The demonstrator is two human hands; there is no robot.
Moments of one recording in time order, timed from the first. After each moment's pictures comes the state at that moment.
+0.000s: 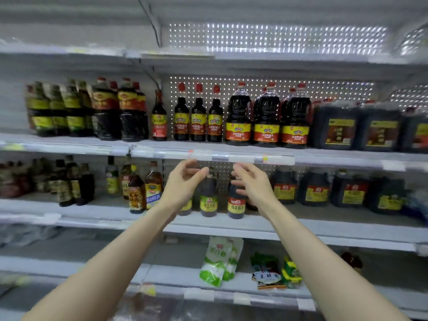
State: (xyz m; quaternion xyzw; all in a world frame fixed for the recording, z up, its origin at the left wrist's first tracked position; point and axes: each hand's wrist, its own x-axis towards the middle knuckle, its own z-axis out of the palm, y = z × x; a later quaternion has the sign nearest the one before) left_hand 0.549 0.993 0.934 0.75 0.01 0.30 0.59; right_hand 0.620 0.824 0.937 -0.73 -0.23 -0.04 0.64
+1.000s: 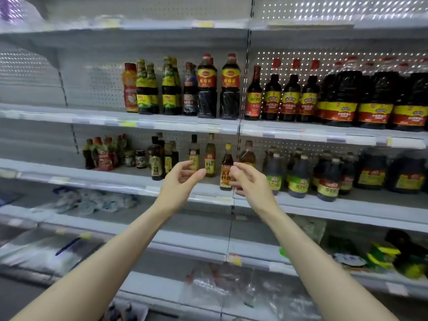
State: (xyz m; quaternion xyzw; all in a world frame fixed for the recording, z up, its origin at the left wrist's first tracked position) left_hand 0.355 1.340 0.893 0.76 0.08 0.31 0.57; right_hand 0.439 1.176 0.895 -0.71 -0.28 0.01 0.64
